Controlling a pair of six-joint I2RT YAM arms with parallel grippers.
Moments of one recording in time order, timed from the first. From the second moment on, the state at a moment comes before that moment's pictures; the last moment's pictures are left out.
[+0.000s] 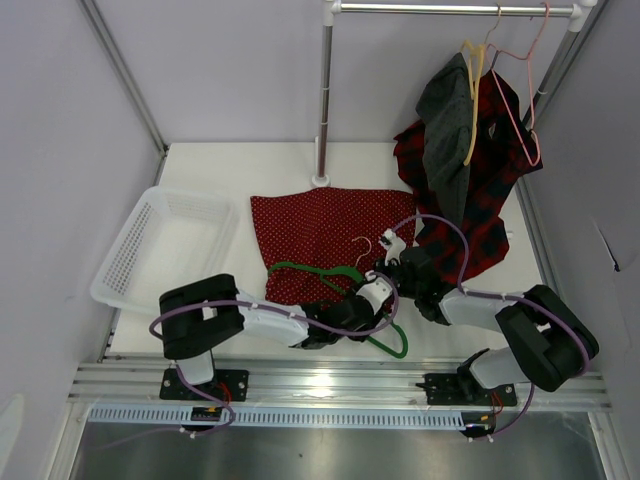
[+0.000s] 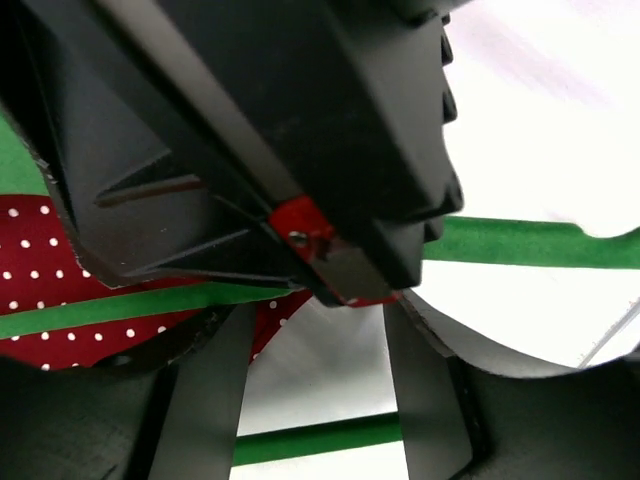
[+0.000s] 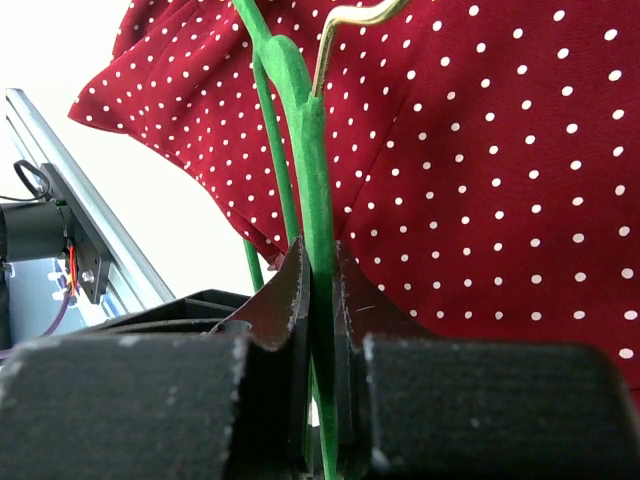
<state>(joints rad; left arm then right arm) -1.27 1.75 0.79 0.26 -0.35 -0.30 0.60 1.40 0.42 0.43 -0.37 0.60</state>
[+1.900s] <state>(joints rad) -1.31 1.39 0.79 -0.40 0.21 -0.33 0.60 1.44 0.49 0.34 -0.33 0.53</state>
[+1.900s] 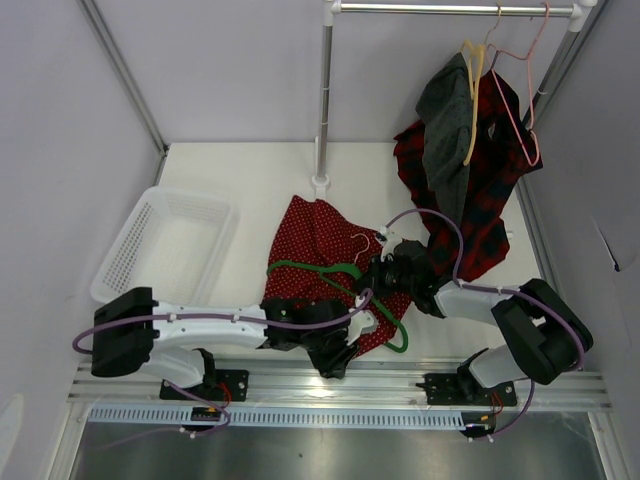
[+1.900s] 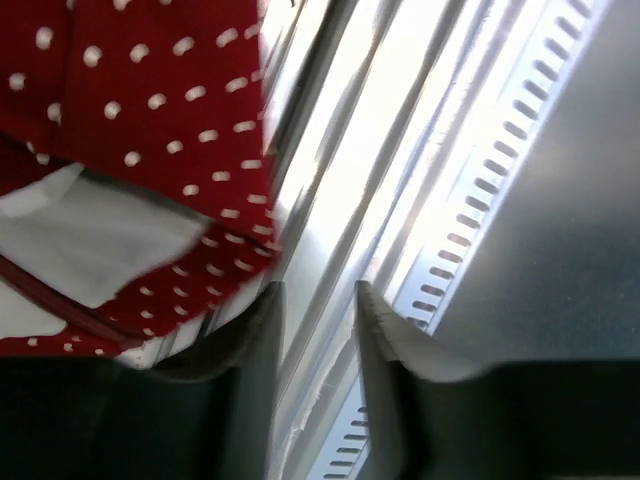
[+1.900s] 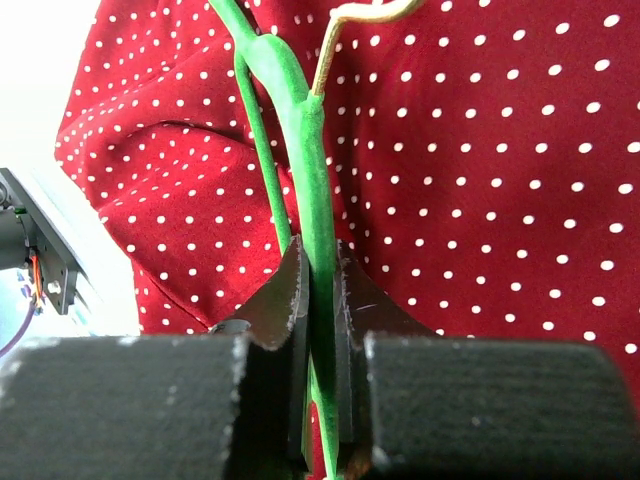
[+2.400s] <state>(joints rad) -1.25 1.32 0.85 -0.33 -0.06 -0.51 0.65 1.45 0.49 0.37 -0.27 0.55</state>
